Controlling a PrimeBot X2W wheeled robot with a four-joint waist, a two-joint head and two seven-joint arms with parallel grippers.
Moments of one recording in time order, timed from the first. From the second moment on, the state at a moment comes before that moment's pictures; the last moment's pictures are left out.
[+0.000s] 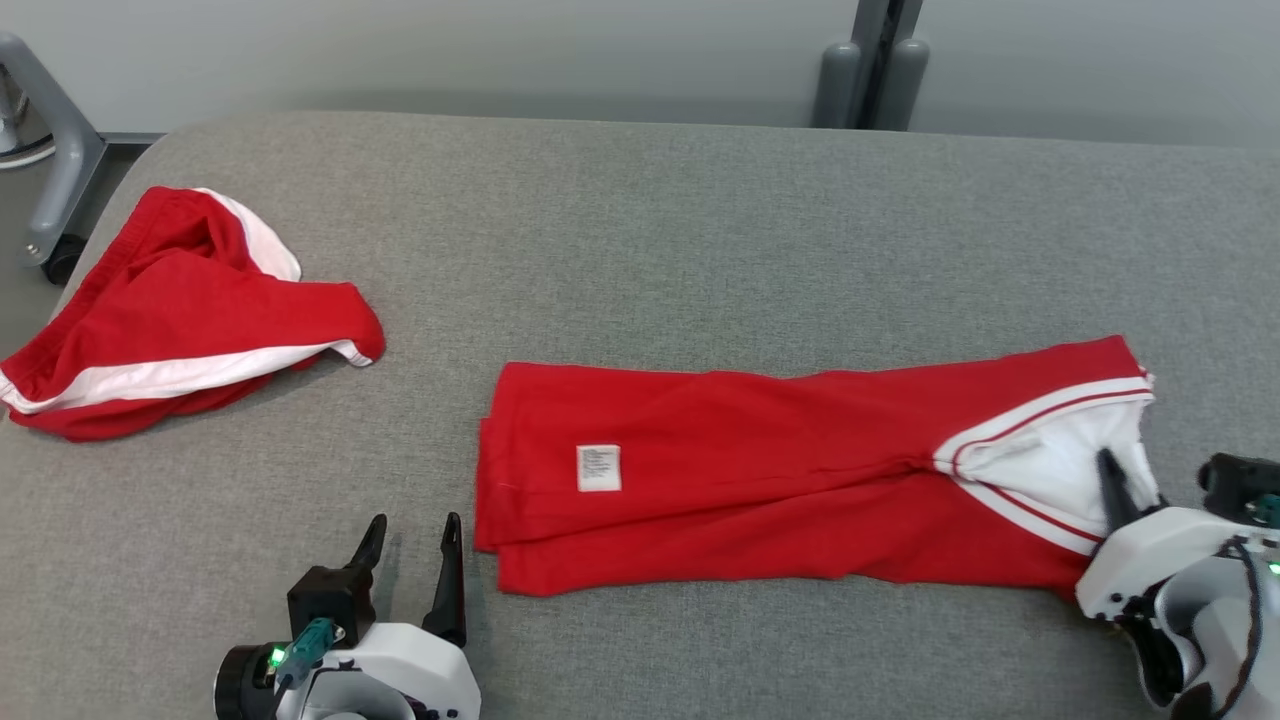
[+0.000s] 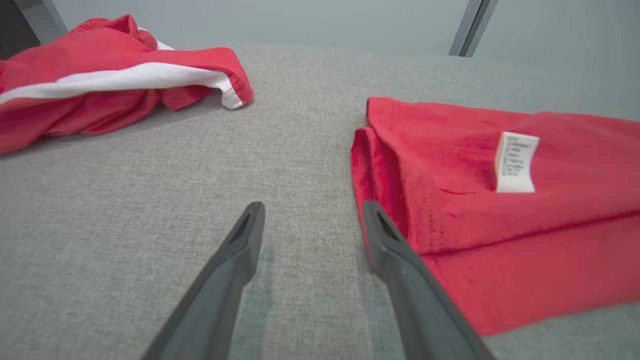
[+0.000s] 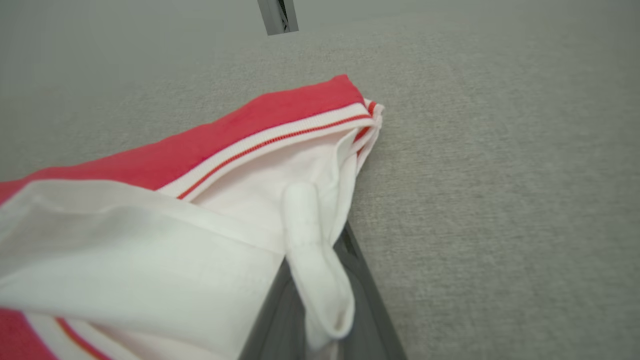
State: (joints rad) left arm -0.16 0.05 -0.22 0.55 -0.28 0.10 -0.26; right arm -0.49 -0.19 0.10 1.01 0.39 0.13 -0.25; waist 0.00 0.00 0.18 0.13
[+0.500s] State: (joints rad) left arm -0.16 0.05 -0.22 0.55 -0.28 0.09 -0.26; right arm -0.40 -0.14 0.00 0.69 0.28 0.13 -0.26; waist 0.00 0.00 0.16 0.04
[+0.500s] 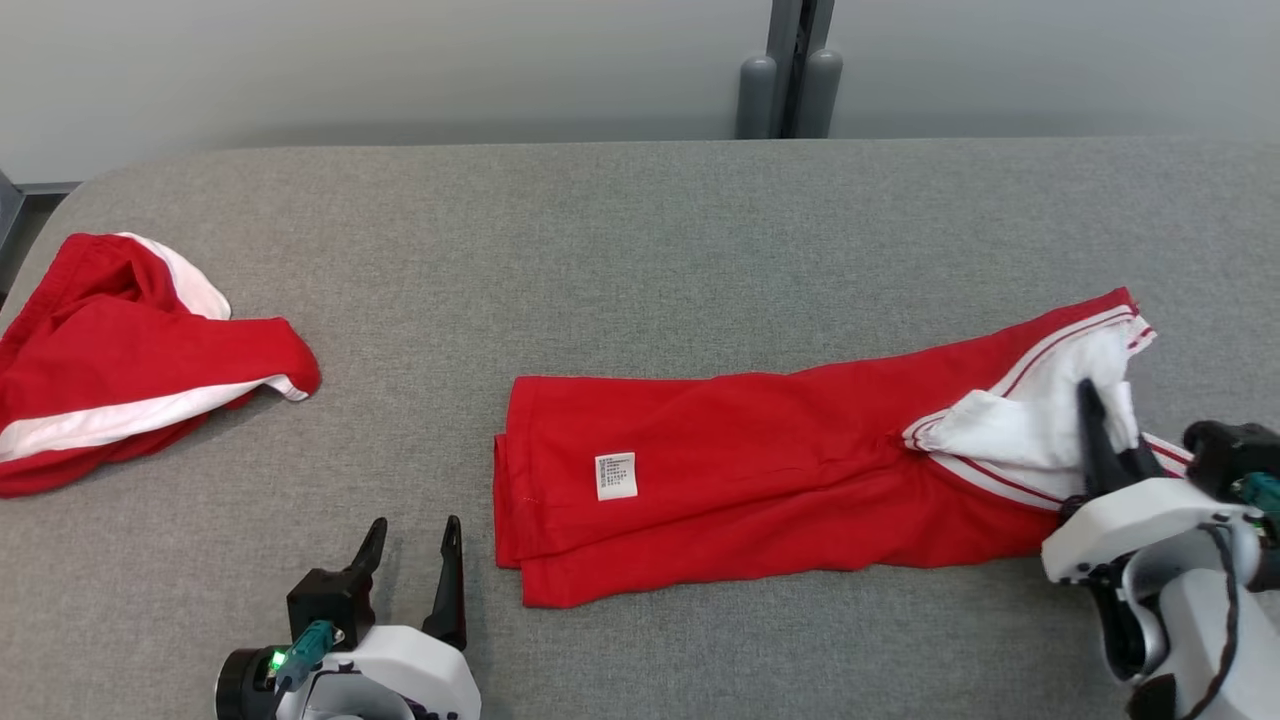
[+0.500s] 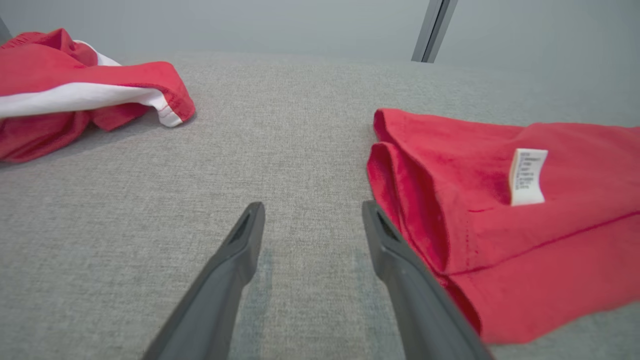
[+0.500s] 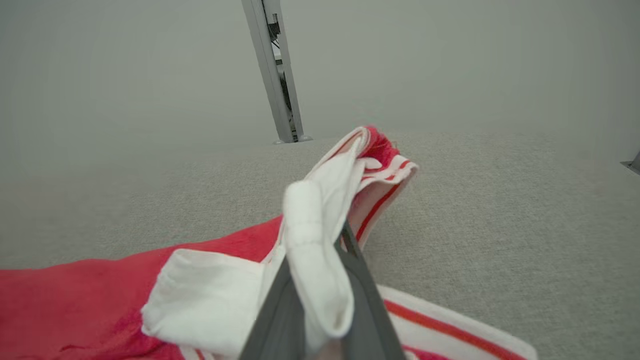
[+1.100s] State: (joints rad) left arm -0.17 0.05 -0.29 0.56 -0.31 0.10 -0.26; right arm -0.37 -0.07 0.50 0.57 0.43 0.13 -0.24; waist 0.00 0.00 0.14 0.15
